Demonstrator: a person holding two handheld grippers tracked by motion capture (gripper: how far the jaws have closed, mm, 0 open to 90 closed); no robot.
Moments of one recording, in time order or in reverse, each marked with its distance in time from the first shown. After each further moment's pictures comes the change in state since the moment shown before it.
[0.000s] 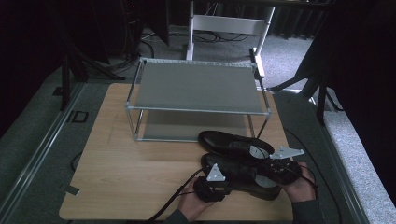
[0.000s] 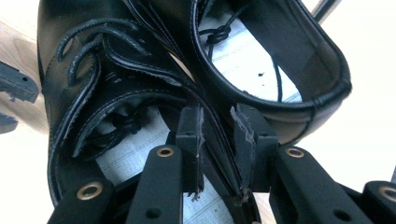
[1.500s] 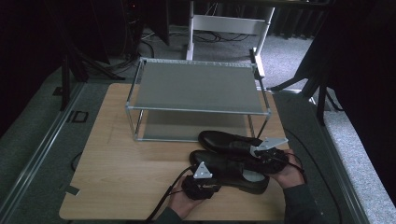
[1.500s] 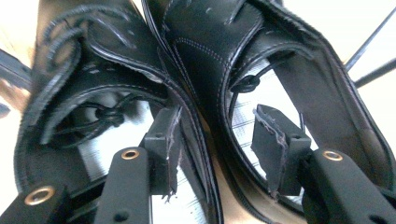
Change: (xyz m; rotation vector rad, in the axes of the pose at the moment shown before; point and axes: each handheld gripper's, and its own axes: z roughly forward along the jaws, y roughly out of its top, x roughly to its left) left arm 0.022 -0.021 -0.020 -0.008 0.041 -0.064; right arm 0.000 0.034 0.028 0.010 0.081 -0.133
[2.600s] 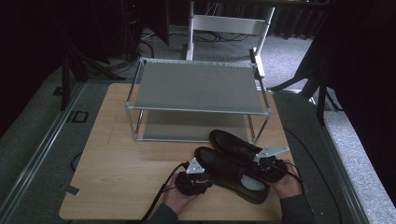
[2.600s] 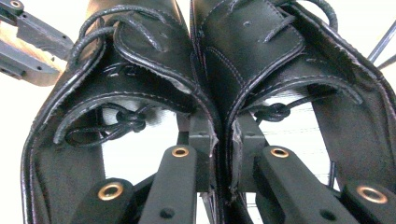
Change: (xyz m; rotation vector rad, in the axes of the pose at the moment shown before) left arm 0.019 -0.004 -0.008 -0.012 0.043 -0.049; right arm 0.022 -0.015 -0.002 -0.019 0.037 0.100
